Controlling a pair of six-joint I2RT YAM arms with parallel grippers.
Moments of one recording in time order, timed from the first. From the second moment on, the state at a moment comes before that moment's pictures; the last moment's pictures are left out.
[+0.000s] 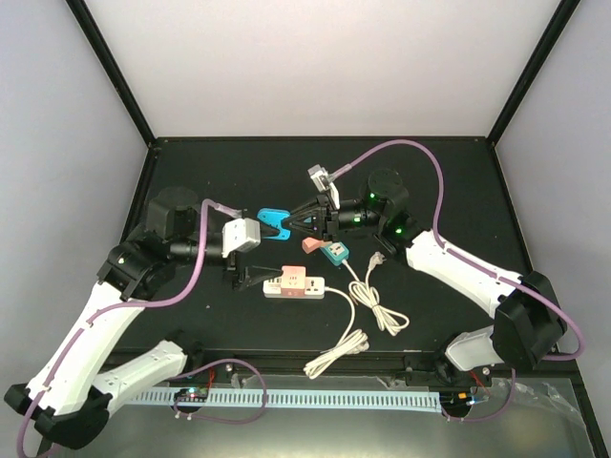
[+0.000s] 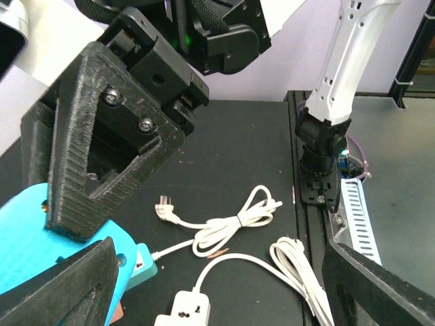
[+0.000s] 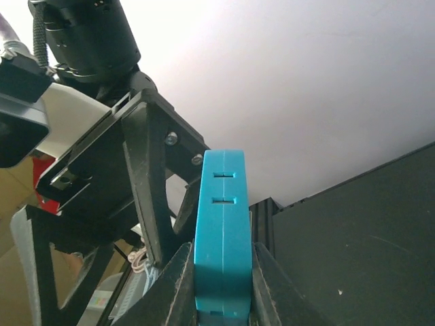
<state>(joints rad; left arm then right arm) -0.52 0.86 1.18 -0.80 0.83 0.44 0.71 1.41 1.03 0.45 -1.02 0.67</state>
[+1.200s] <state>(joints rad) -0.39 0.93 1.30 -0.82 0.73 0.32 0.74 1.38 1.00 0.25 -1.03 0.44</state>
